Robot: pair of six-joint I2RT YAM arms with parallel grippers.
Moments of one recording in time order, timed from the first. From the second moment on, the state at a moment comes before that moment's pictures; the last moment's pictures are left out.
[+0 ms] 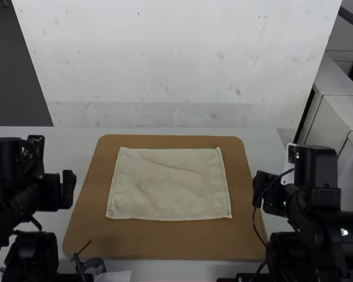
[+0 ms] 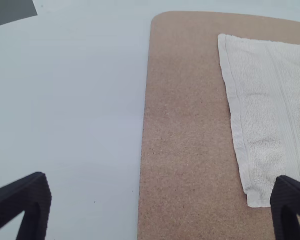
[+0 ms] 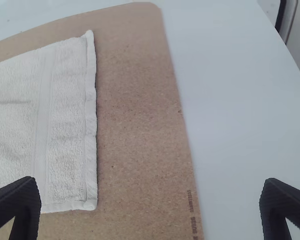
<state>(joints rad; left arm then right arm) 0.00 0.03 0.45 -0.99 -0.05 0.05 0.02 0.03 0.42 -1.03 0.02 0.15</state>
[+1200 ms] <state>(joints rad) -0.08 1.18 0.75 -0.57 -0.08 -0.02 0.16 1.80 1.11 -0.58 -0.11 0.13</state>
